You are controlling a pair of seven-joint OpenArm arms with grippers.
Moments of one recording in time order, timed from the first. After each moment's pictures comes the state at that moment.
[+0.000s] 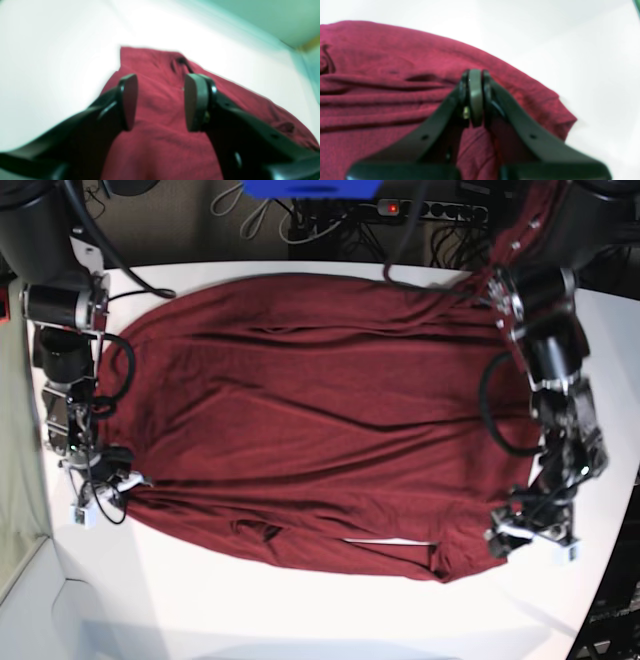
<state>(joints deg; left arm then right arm) -32.7 -11.0 -23.4 47.4 -17.5 -23.1 27.8 32.4 18.5 8.3 27.6 10.5 19.6 -6.1</state>
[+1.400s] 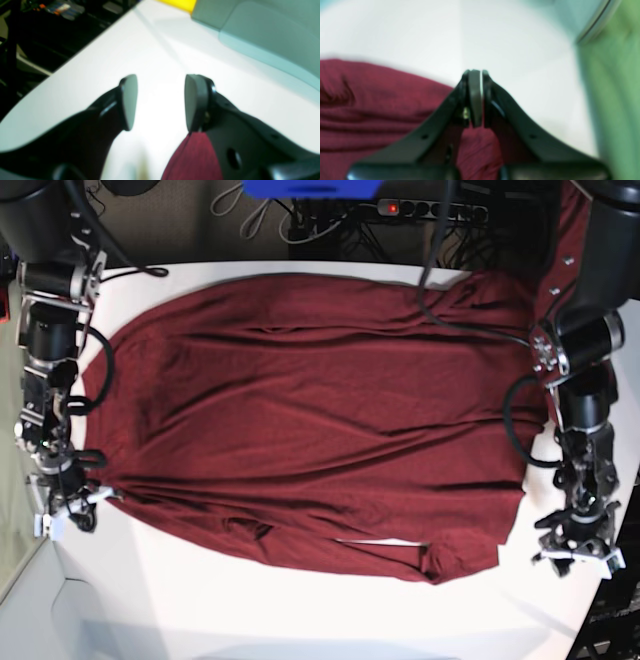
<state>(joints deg) -40.9 -18.0 -20.7 28.9 -10.7 -8.8 1.7 25.0 20.4 13.1 47.1 10.6 19.9 -6.8</state>
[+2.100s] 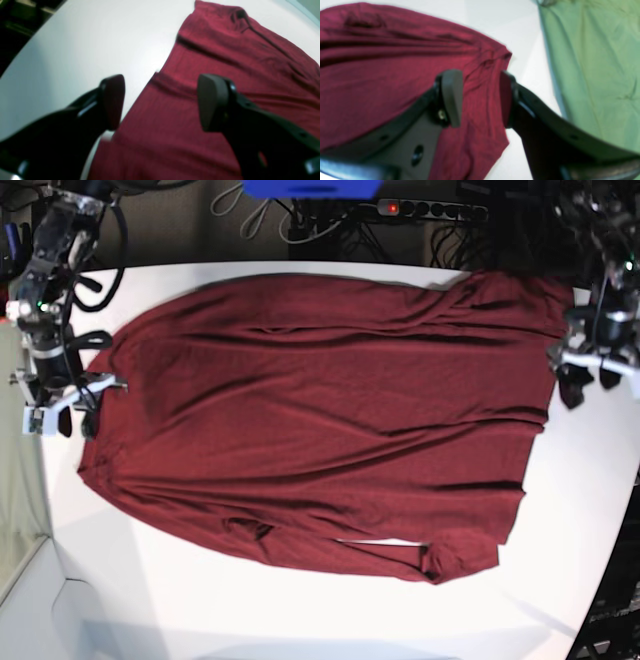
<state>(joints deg) 20.8 -8.0 -38.0 111.6 -32.0 -9.0 40.1 -11.7 7.7 27.5 102.3 10.4 19.5 -28.3</state>
